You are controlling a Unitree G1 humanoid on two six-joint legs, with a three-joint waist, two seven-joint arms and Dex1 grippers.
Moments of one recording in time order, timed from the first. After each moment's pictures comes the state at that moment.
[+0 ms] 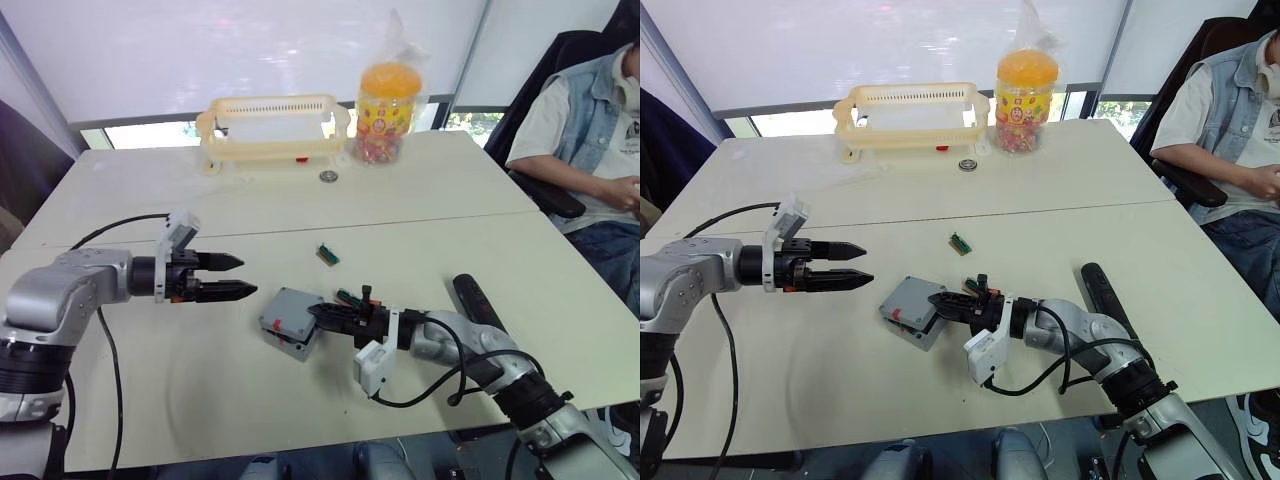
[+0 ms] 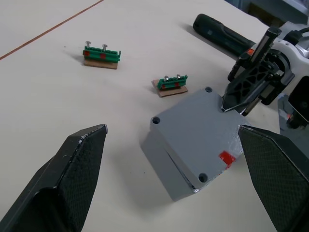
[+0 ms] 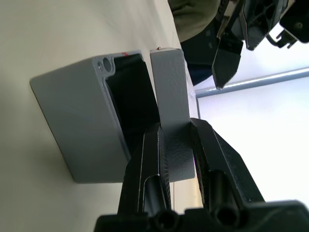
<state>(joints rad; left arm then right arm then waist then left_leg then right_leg) -0.54 0.89 0.05 -0.04 -0.67 0.88 -1.15 -0.46 -0.58 0.39 0.10 -0.78 -0.86 0.26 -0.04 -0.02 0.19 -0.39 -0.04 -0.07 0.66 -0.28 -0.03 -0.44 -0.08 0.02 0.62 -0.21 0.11</state>
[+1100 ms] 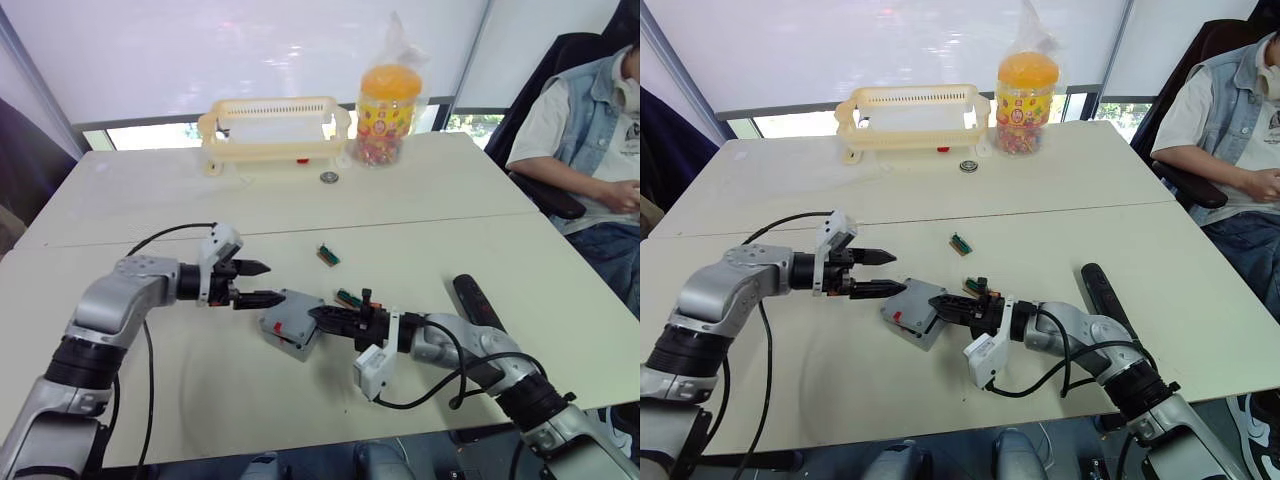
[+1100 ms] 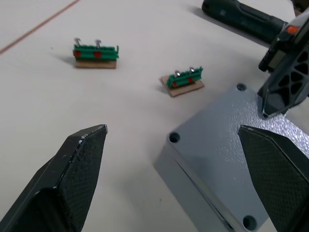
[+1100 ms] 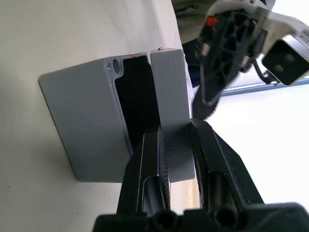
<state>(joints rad) -0.60 0.73 -0.09 0.03 -0.49 0.71 -1.11 -0.46 -0.59 0.41 0.08 -0.81 -0.83 0.24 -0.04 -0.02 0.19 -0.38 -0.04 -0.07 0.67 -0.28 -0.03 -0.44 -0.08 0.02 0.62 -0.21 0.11</state>
